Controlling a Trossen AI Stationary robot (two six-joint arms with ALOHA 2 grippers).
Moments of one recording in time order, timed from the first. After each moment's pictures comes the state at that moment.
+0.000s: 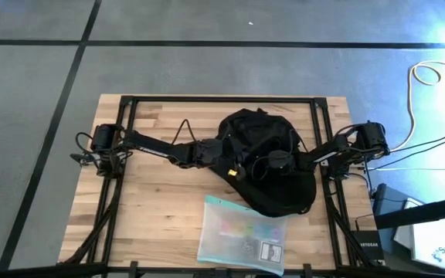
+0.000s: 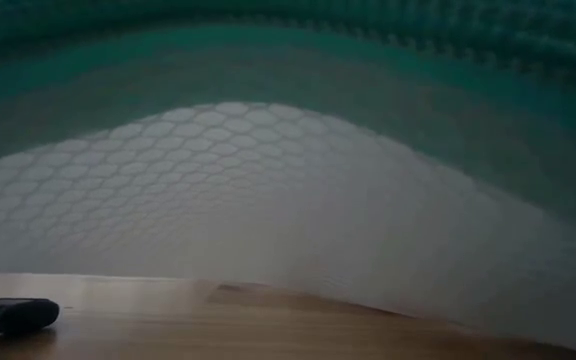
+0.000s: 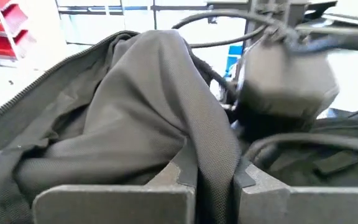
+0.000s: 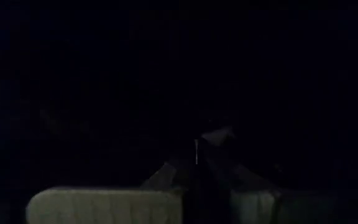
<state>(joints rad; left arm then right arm) -0.08 1.86 1.23 0.55 -0.31 -0.06 0.04 1.61 0.40 0.84 0.60 0.20</state>
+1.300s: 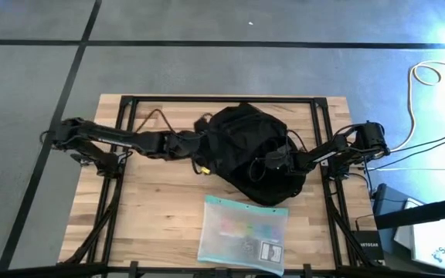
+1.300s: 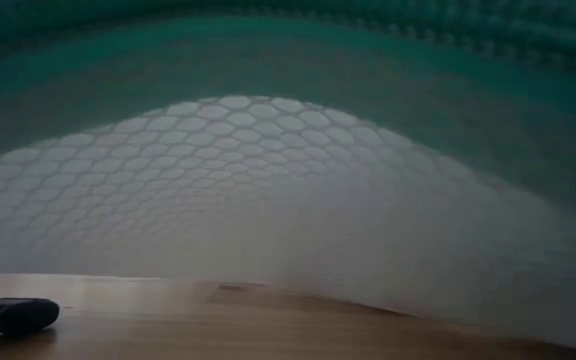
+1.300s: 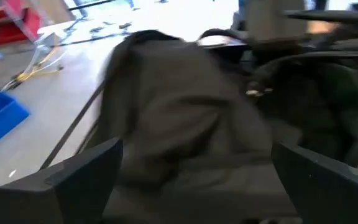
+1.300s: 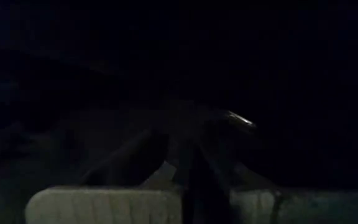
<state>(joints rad) -0.03 1.44 1.09 -0.06 -0.42 0.10 0.04 1.61 0.40 0.73 0.54 0.28</state>
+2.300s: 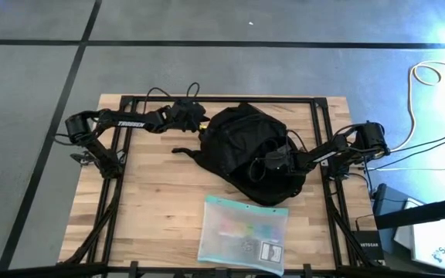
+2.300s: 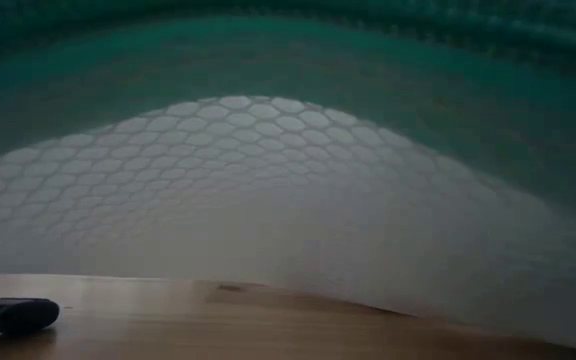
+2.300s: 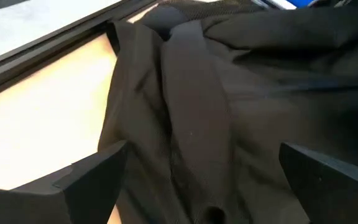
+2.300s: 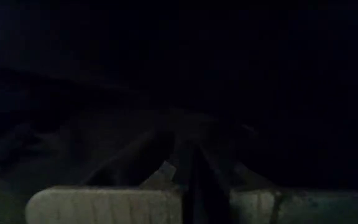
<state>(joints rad) 0.47 1.60 0.84 0.22 0.16 -0.28 0.05 1.61 0.40 0.73 0.51 0.28</state>
